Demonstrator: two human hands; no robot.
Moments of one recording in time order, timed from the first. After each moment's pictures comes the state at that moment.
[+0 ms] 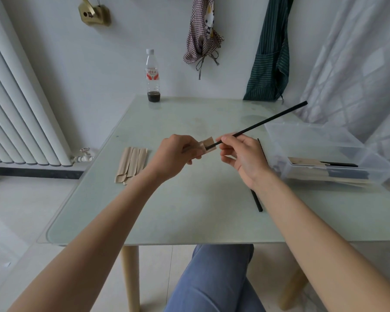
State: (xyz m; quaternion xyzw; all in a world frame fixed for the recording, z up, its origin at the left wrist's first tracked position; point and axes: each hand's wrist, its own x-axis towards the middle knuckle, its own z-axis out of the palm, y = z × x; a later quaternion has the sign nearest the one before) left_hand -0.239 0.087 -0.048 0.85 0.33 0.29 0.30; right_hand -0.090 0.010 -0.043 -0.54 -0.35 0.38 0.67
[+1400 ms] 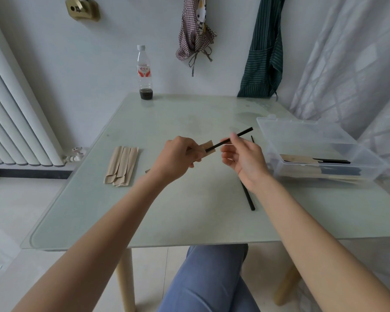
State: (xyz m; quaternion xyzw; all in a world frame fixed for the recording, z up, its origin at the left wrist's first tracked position) left_hand -0.211 0.084 -0.056 0.84 0.37 0.26 0.30; right_hand -0.064 0.007 -0.063 -0.53 -0.29 0.39 0.69
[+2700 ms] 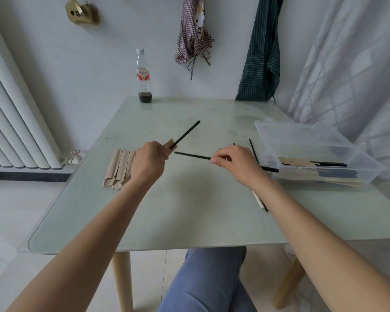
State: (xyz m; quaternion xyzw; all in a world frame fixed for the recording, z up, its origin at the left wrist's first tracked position) left_hand -0.239 0.113 -0.078 0.74 0.54 0.30 0.26; right_hand -0.052 0.011 -0.063 -0.73 -0.61 0.10 0.29
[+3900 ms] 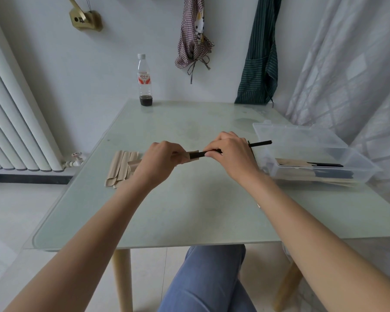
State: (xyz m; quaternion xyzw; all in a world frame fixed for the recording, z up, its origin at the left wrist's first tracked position) left_hand -0.240 0.087 -0.055 0.86 0.38 0.27 0.22; right_hand -0.072 0.012 -0.044 -0.71 -0.65 -0.07 0.26
